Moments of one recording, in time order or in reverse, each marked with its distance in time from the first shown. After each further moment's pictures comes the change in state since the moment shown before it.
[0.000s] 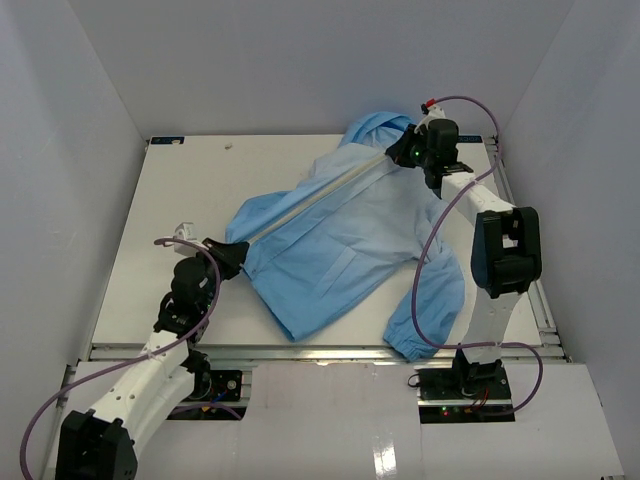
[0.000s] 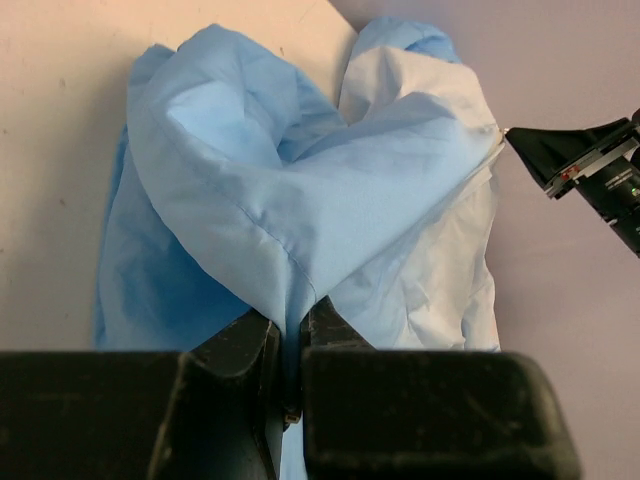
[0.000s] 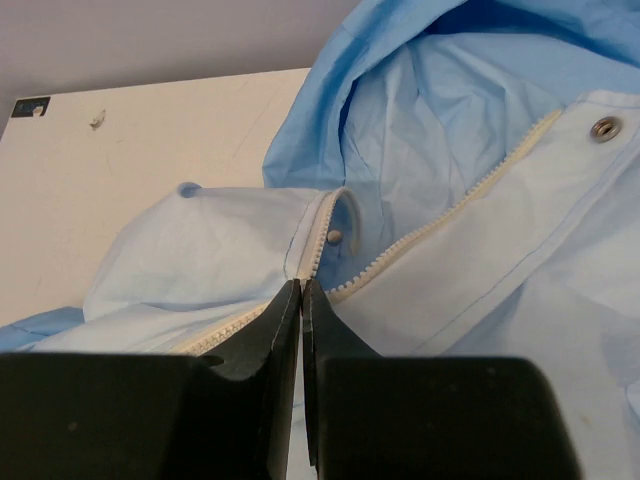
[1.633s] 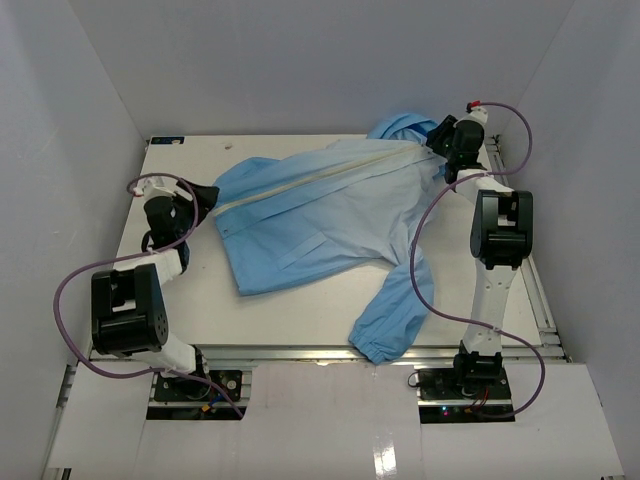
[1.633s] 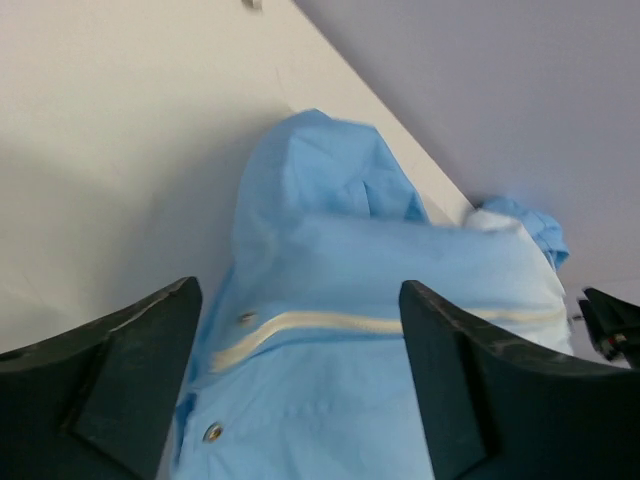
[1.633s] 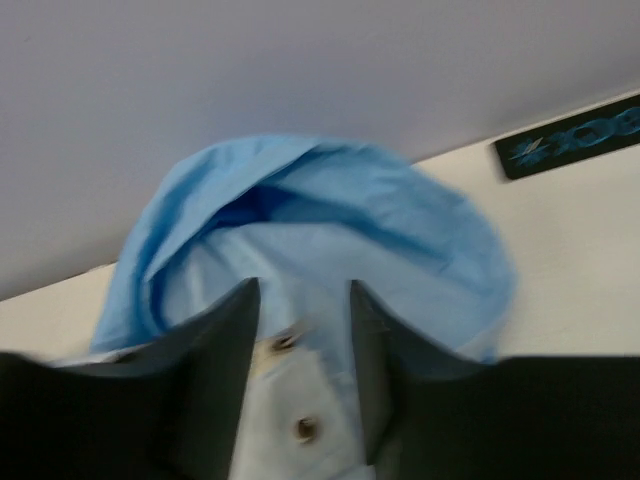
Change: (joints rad) left arm 0.448 0.830 0.407 0.366 0.299 0.087; right arm -0.185 0.322 0.202 0.255 0.222 0.055
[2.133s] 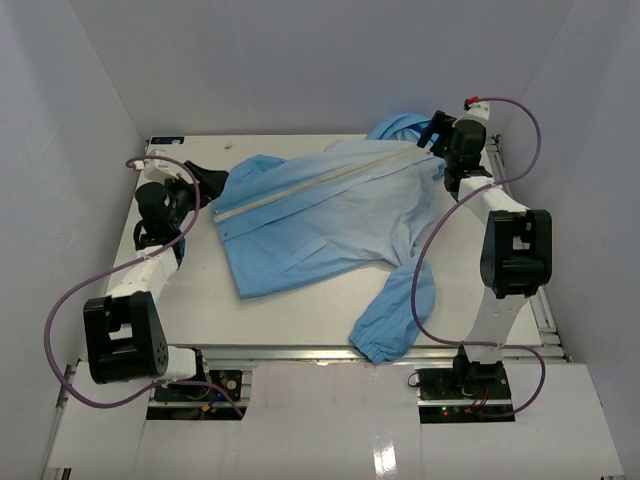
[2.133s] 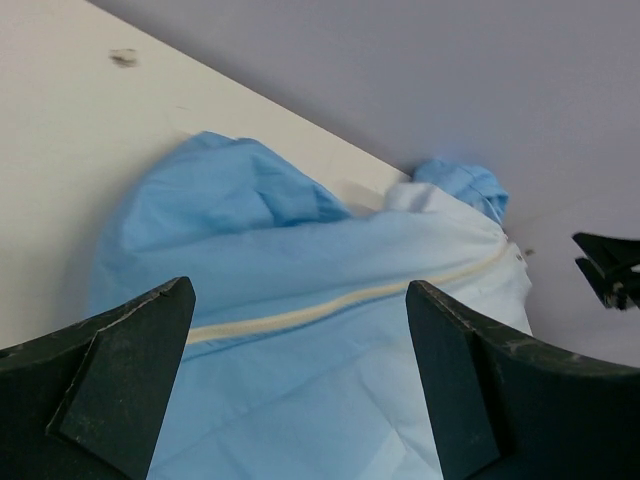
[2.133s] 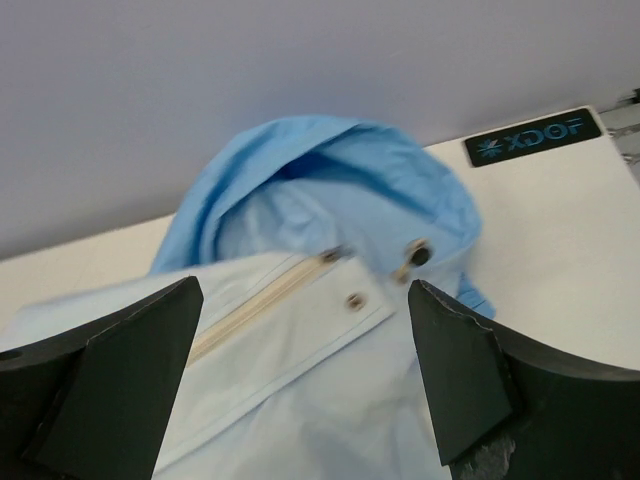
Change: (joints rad) left arm -0.071 -0.178 0.101 -0.138 0.166 0.146; right arm 0.096 -0.370 -0.284 -0.075 0.128 -0.124
